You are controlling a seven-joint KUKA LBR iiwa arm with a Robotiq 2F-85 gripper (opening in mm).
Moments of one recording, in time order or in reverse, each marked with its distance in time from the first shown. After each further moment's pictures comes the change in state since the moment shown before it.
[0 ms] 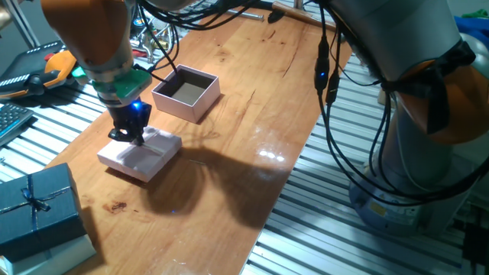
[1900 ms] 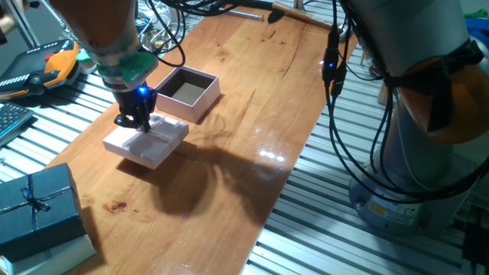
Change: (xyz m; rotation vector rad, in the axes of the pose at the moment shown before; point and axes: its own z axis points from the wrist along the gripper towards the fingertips) arm 0.010 -0.022 -0.032 0.011 0.010 0.003
